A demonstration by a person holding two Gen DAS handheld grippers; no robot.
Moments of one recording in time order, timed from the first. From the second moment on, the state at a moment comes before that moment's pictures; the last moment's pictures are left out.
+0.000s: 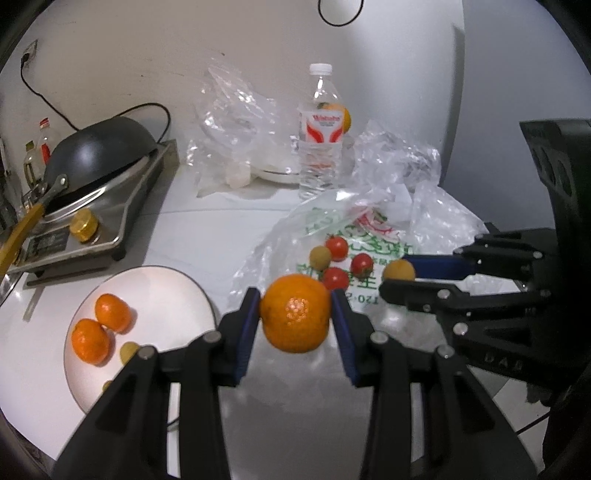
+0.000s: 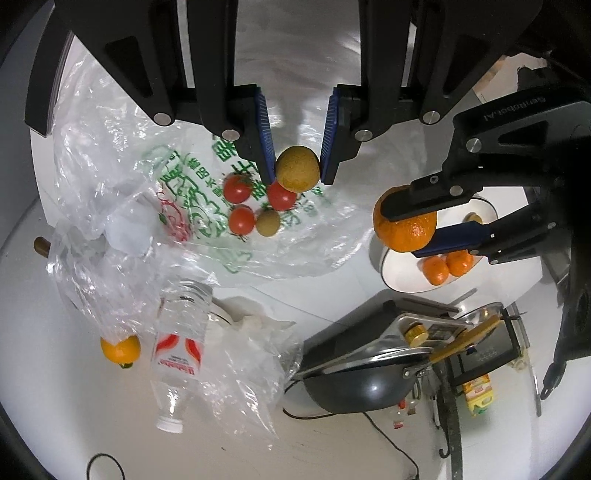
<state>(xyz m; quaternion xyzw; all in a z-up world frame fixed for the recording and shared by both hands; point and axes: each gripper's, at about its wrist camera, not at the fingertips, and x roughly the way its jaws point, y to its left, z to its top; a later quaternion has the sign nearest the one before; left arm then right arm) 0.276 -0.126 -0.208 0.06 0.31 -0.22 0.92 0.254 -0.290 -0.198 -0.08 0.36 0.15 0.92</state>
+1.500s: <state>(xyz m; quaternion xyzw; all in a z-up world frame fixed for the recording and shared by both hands) 0.343 -0.014 -0.212 0.06 0.33 -0.18 0.93 0.326 -0.180 -0.199 -0.09 0.37 0.20 0.90</state>
